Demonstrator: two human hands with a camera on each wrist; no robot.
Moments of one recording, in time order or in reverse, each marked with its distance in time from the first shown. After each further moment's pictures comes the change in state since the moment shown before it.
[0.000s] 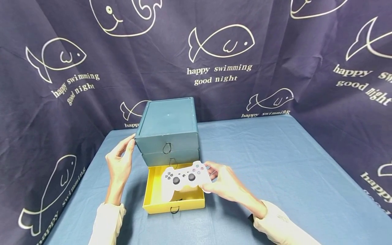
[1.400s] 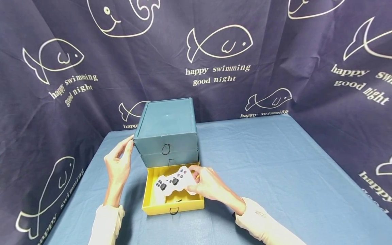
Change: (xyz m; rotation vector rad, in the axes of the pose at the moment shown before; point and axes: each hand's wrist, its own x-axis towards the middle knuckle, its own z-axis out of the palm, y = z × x) left_hand 0.000 -0.003 0.000 0.005 0.008 0.003; right_hand 0.023 -0.008 0.037 -0.065 -0.092 -0.014
